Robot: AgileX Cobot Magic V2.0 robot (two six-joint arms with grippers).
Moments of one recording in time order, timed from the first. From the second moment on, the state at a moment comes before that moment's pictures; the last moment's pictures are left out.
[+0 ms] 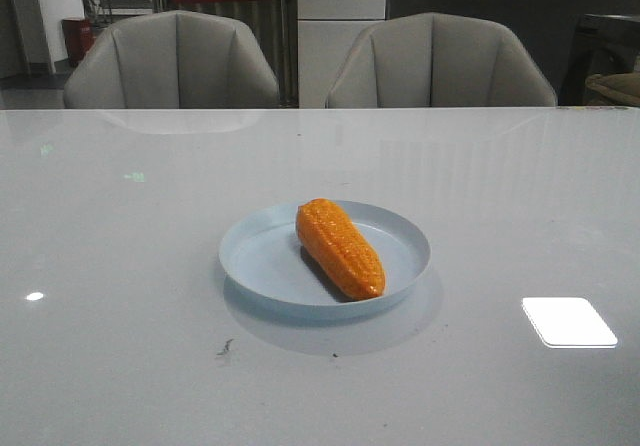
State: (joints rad) left arm -0.02 0.03 -0.23 -0.04 0.22 0.21; right arm -0.11 0.63 -0.66 0.14 0.68 -0.21
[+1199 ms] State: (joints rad) left arm -0.08 -0.01 0.01 0.03 0.11 0.10; right arm -0.11 0.63 -0.66 0.14 0.68 -0.21
